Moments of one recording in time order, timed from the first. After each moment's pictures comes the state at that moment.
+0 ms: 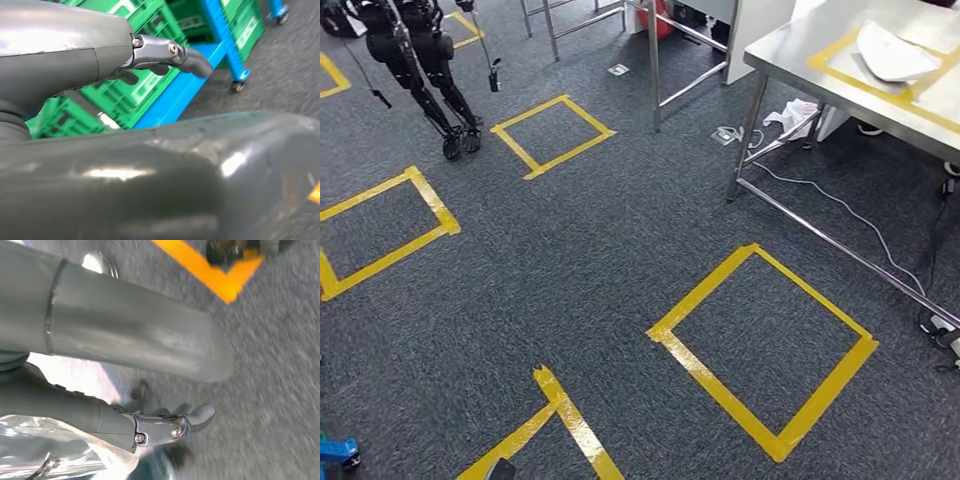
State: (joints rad) left arm 0.05 -0.18 0.49 -0.48 -1.43 0.70 0.21; right arm -0.05 0.07 0.38 -0.15 -0.22 -0.56 0.13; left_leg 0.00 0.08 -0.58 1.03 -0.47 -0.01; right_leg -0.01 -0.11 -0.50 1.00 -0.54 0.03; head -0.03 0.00
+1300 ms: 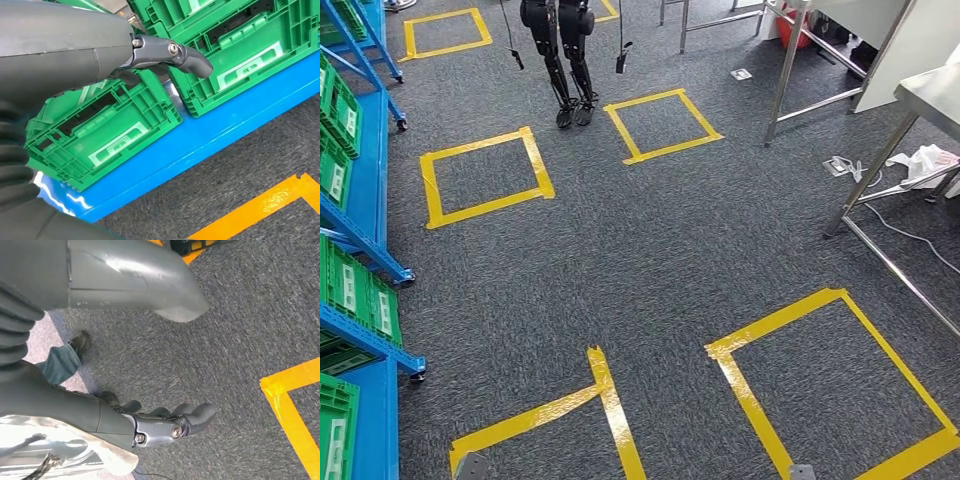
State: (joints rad) left arm 0.03 -0.24 0.82 -0.59 -1.54 0.70 0.09; right arm -0.06 0.02 0.37 -0.15 -0.26 -0.59 -0.03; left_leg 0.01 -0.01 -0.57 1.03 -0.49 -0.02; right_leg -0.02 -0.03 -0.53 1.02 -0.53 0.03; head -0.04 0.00
